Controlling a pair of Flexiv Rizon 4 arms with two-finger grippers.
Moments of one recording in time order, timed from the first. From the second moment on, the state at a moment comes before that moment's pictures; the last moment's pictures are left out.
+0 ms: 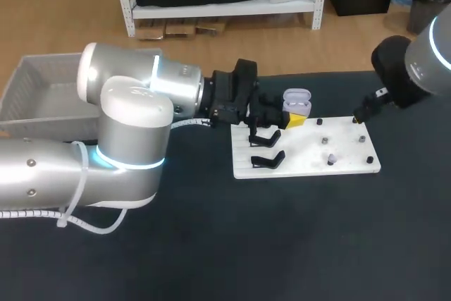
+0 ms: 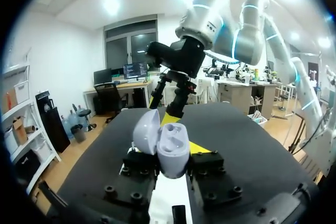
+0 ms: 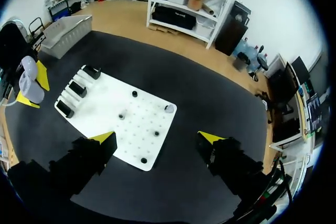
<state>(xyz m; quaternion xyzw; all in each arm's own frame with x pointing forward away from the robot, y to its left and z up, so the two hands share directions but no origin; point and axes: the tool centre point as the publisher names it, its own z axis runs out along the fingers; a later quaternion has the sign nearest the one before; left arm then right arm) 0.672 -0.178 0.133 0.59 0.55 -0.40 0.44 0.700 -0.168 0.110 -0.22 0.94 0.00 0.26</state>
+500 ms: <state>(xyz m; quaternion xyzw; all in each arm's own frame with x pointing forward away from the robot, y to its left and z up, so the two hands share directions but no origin) 0.668 -0.172 0.154 0.59 0.55 -0.40 0.45 0.721 -0.178 0.084 -0.23 0.94 -0.03 0.26</state>
